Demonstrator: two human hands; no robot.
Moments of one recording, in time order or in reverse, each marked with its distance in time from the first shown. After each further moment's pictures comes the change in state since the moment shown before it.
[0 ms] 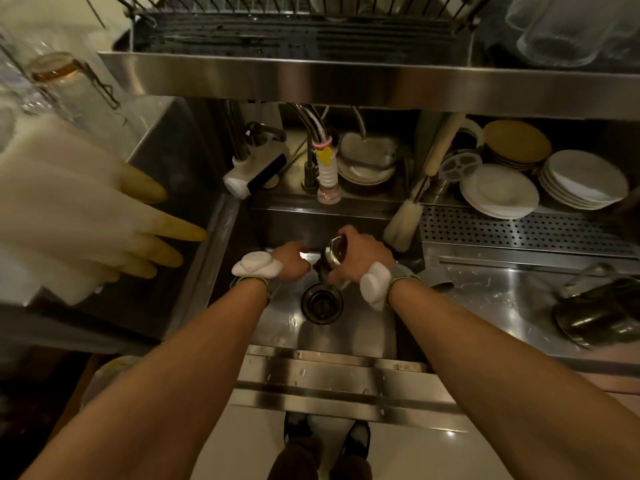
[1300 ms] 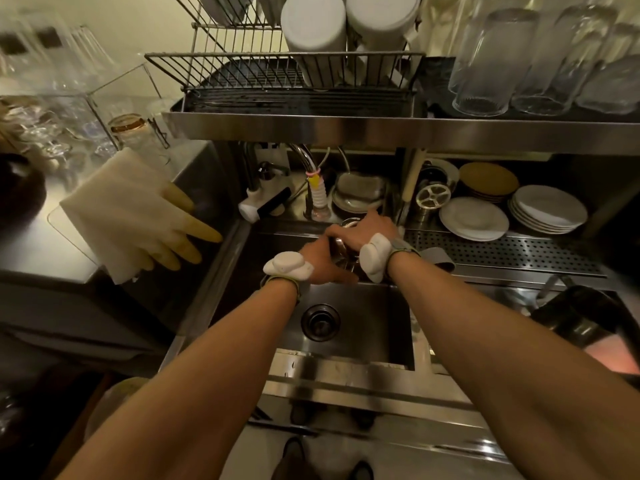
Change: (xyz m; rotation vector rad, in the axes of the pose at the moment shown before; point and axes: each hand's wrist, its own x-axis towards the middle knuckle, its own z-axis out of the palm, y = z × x) left_hand -0.082 0.071 0.001 -0.107 0.127 0.293; right_hand -0.054 -0.003 -0.073 0.184 0.261 -0.024
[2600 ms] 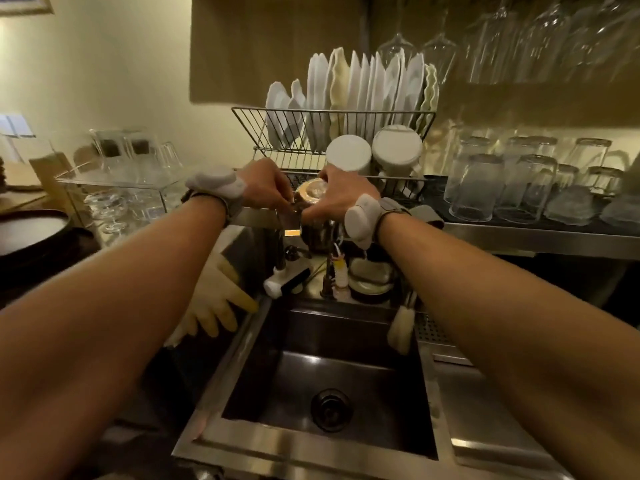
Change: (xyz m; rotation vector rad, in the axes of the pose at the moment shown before) left_hand -0.071 0.055 -0.269 0.318 0.397 0.184; right_hand -0.028 -0.201 -0.110 -0.219 0.206 -0.524
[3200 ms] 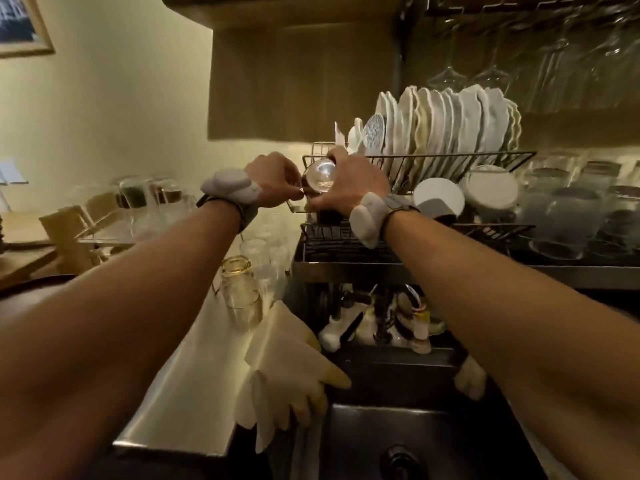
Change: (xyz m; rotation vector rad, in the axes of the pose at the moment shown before) left_hand 0.080 -0.123 -0.096 0.041 0.218 0.094; right_hand 0.126 -0.118 0.020 -0.101 0.271 0.059
